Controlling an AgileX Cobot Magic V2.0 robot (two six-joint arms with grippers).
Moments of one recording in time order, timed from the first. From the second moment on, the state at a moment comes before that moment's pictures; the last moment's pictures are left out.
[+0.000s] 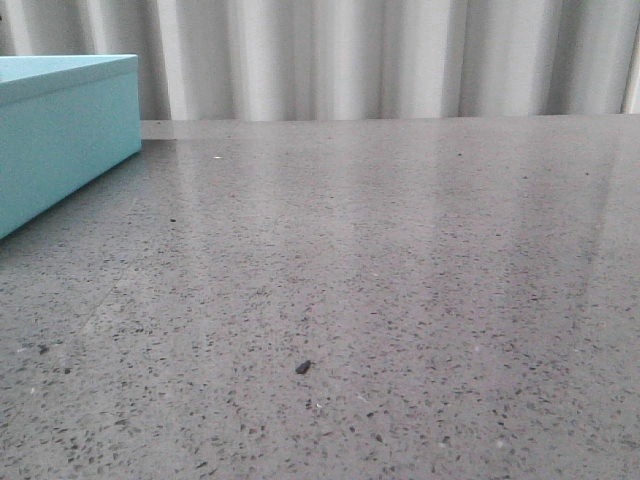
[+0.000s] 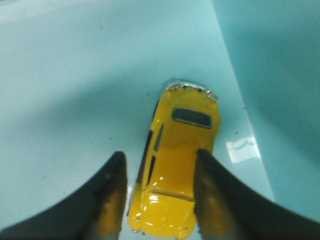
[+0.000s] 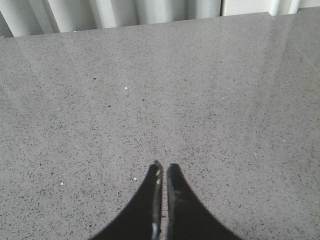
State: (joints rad) left arm 0.06 1.87 -1.76 -0.27 1.24 0.45; right arm -0.07 0.41 -0.69 -0.04 0.75 0.09
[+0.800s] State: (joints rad) left arm 0.06 1.41 -1.64 -0.48 1.08 0.51; right arm -0.07 0.41 -0.60 -0.04 0.67 0.09
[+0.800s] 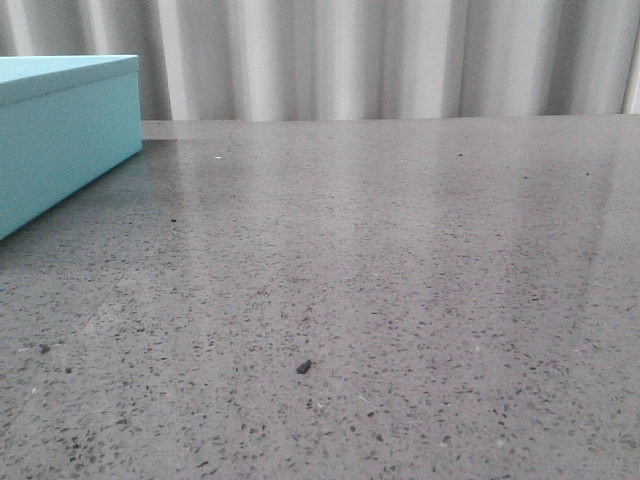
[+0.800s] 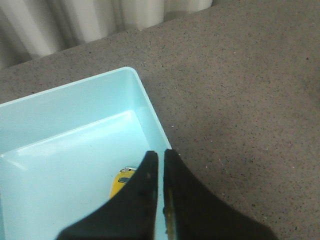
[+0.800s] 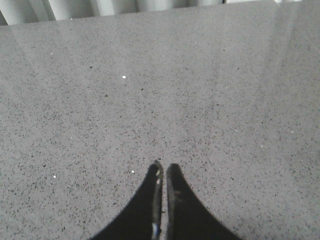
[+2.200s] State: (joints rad) left arm 0.06 0.19 -0.35 -0.55 0.18 0.57; right arm -0.07 0.23 -0.16 -0.04 -0.26 0.09
